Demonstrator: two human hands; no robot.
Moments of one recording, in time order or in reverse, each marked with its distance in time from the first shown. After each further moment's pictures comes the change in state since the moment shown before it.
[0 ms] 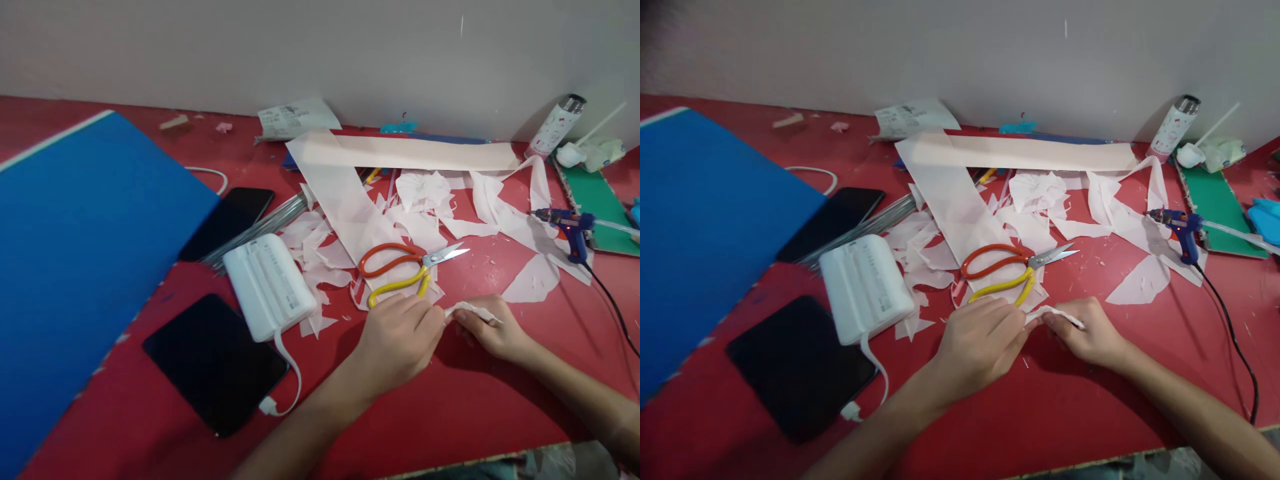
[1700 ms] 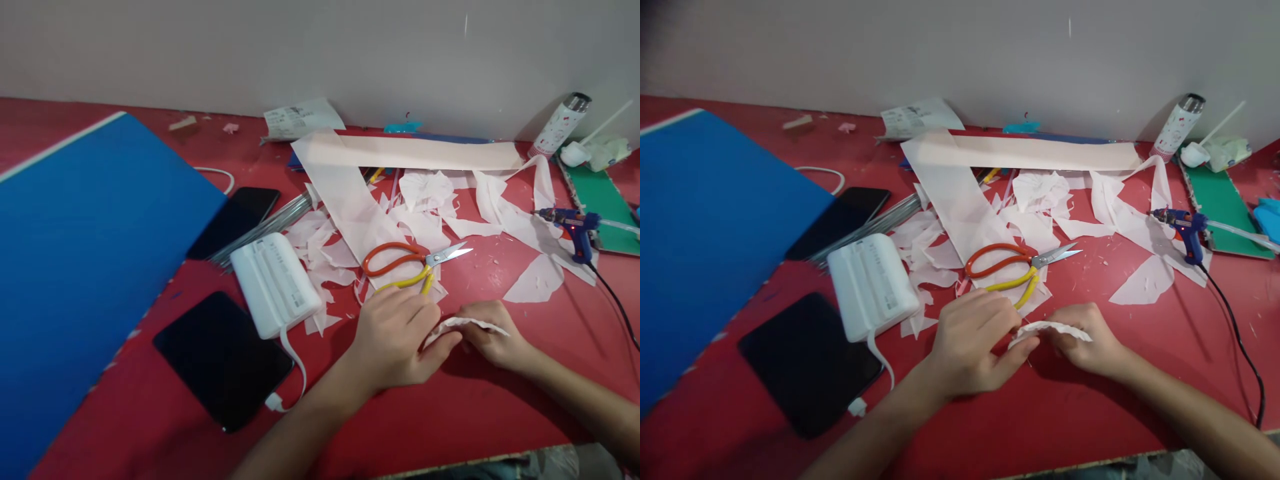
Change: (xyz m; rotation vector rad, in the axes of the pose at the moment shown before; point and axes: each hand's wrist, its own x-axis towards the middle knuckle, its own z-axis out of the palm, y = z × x) left_hand 0.000 -0.005 -0.006 -0.089 0.044 -0.045; right_hand -0.005 0.005 0.011 0.020 0.012 -0.090
